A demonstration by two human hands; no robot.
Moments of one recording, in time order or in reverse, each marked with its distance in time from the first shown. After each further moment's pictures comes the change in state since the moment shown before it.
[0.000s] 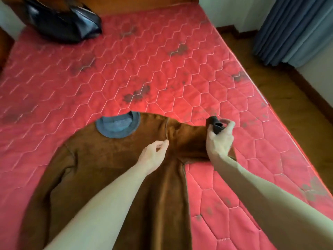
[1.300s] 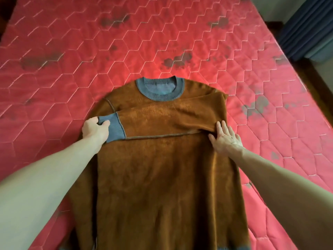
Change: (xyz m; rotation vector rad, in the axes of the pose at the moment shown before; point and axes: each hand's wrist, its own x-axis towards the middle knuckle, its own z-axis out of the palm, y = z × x) left_hand -0.012 -0.279 -0.205 -0.272 0.620 -0.293; right_hand -0.119 0.071 0.122 -1.165 -0.564 -0.193
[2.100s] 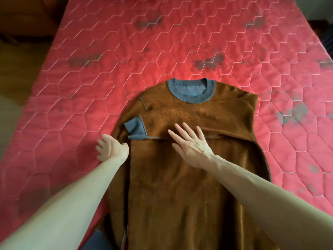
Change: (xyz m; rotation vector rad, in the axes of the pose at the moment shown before) left_hand -0.020 -0.070 -0.034 0.427 0.048 -0.182; right_hand -0.059 -0.172 0.038 -0.126 0.109 -0.768
